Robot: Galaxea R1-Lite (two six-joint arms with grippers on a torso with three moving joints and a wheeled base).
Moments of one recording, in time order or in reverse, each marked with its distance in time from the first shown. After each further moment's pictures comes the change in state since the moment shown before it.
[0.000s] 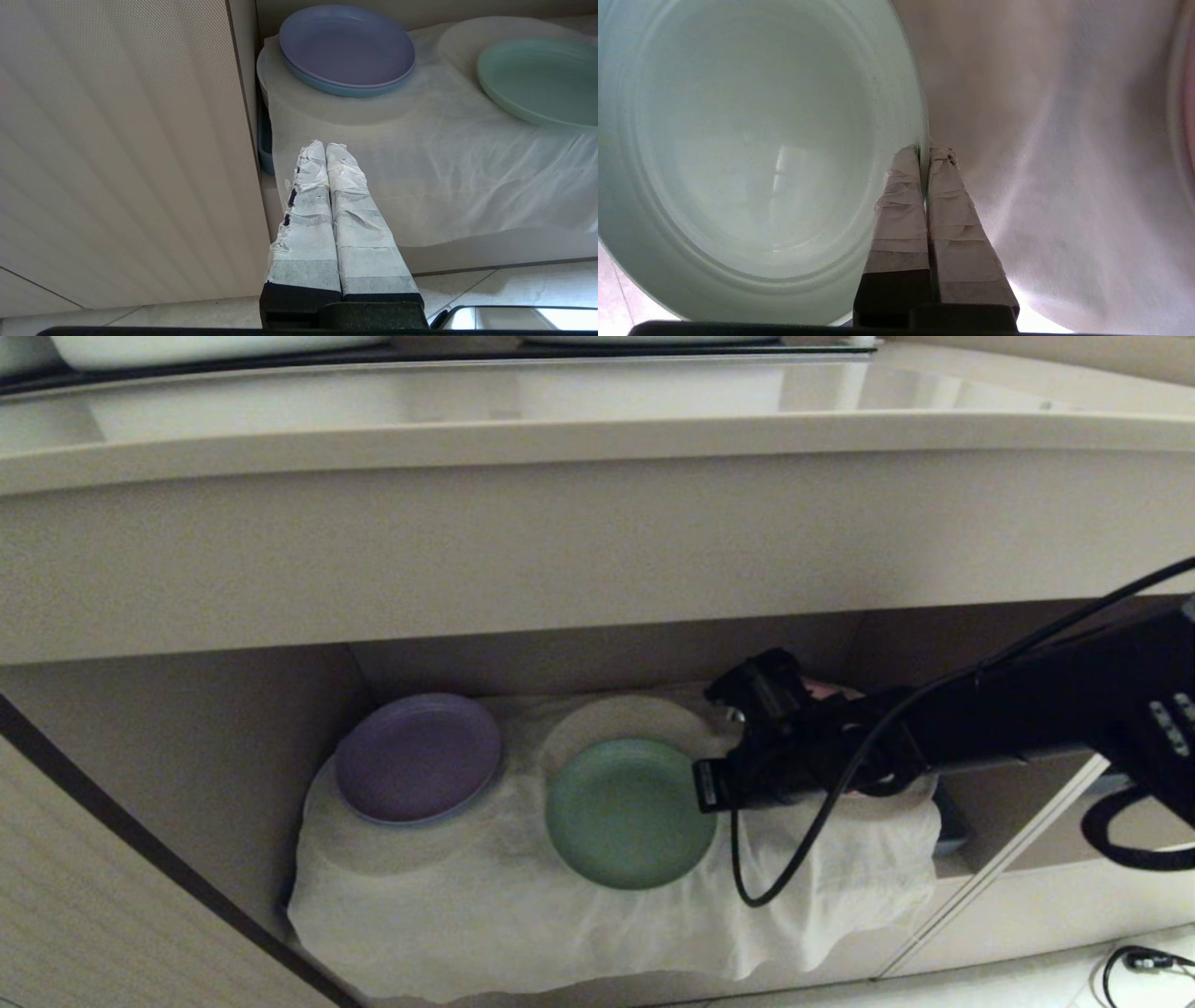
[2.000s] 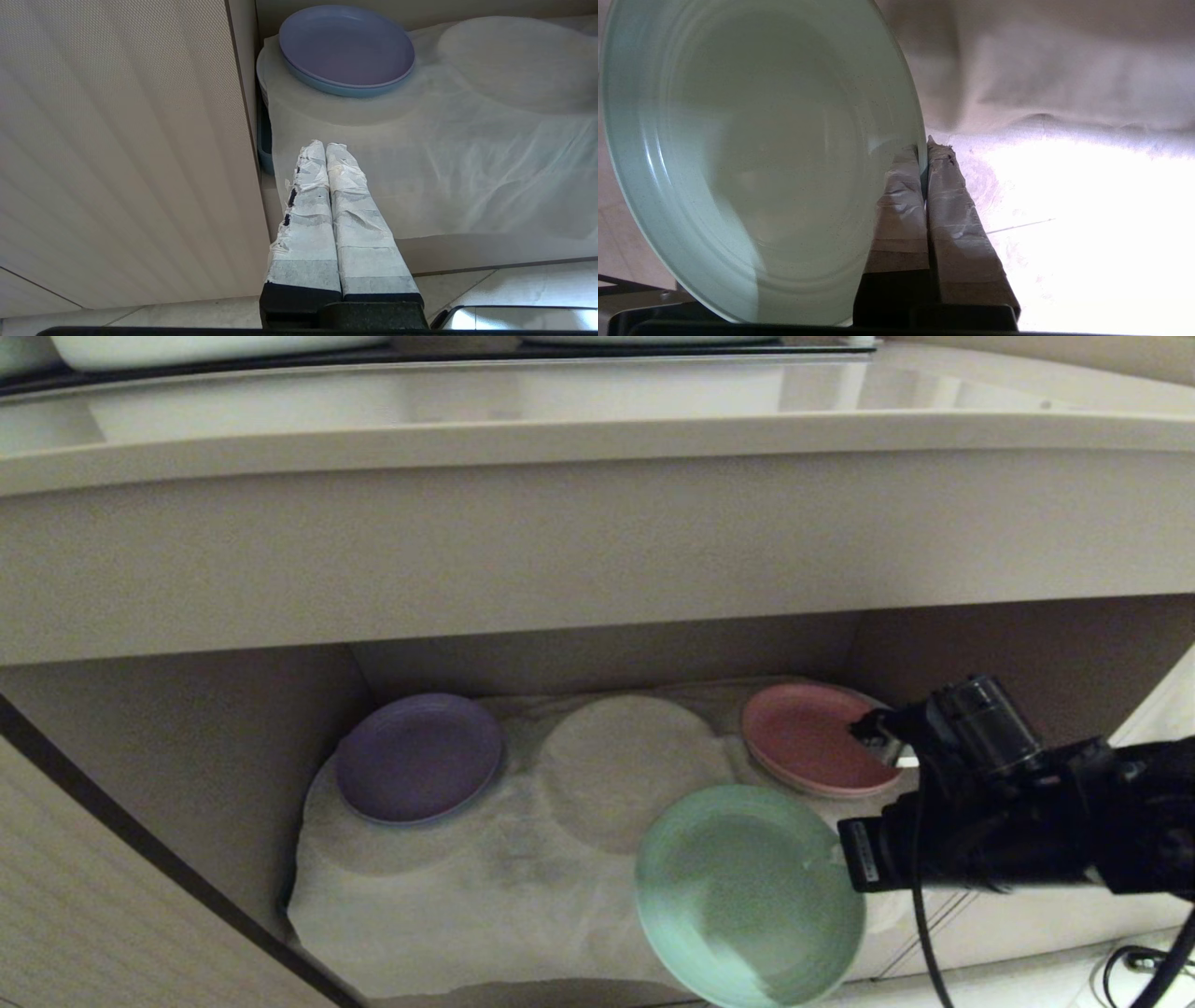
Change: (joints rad) left arm 0.000 0.000 0.000 0.000 0.000 0.000; right arm -0.069 -0.475 0.504 0.014 -0.001 0.010
